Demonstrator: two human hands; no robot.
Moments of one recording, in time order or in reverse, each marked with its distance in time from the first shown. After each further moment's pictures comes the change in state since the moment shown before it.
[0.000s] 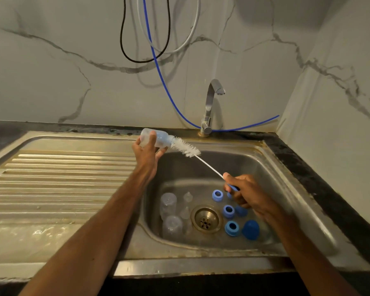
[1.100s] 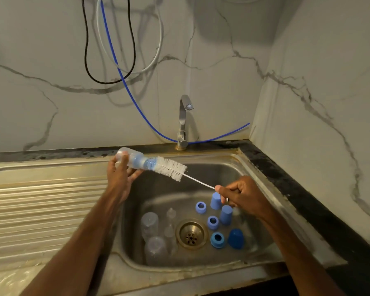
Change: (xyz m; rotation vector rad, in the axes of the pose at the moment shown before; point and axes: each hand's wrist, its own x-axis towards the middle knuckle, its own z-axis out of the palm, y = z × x) left_hand 0.015 -0.003 -0.009 0.085 -0.142 -0.080; right_hand -0.007 -0.003 -0.042 -0.408 0.174 -0.268
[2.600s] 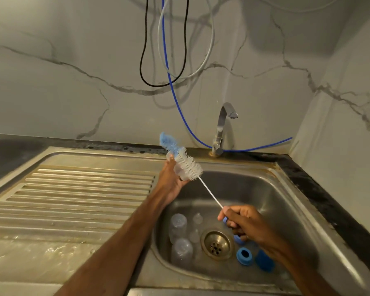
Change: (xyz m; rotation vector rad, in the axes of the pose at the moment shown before) left_hand -0.030 0.001 0.028 -0.202 -0.175 -0.205; right_hand -0.003 -0.015 0.071 0.498 -0.316 0.164
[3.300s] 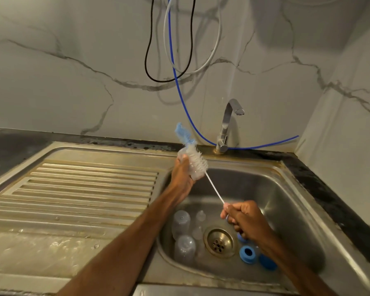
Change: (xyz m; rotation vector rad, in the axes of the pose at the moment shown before) left_hand 0.003 -0.020 0.007 0.107 -0.014 0.072; right_hand 0.004 -0.009 0.021 -0.052 0.222 -0.048
